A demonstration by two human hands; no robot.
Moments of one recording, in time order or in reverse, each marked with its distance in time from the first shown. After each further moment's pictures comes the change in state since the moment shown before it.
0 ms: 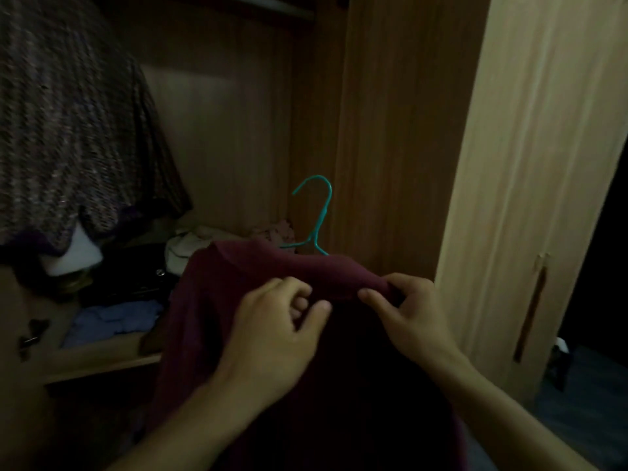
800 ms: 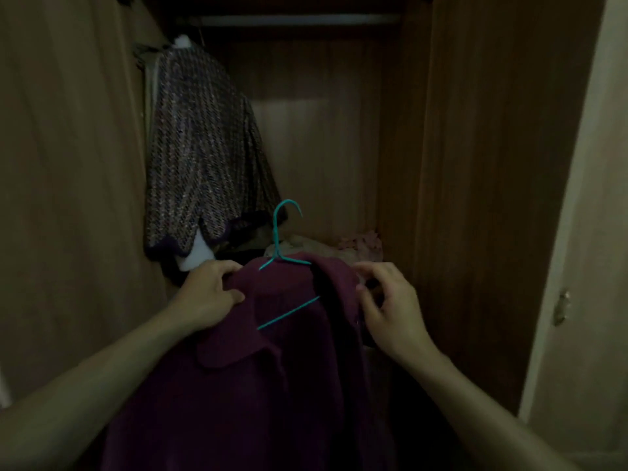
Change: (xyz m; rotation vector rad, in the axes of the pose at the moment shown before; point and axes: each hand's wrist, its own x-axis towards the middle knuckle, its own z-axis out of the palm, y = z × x) left_hand 0.035 -0.081 -0.102 0.307 -0.049 -0.419; right_hand 0.046 0.006 0.091 0.229 -0.106 -0.346
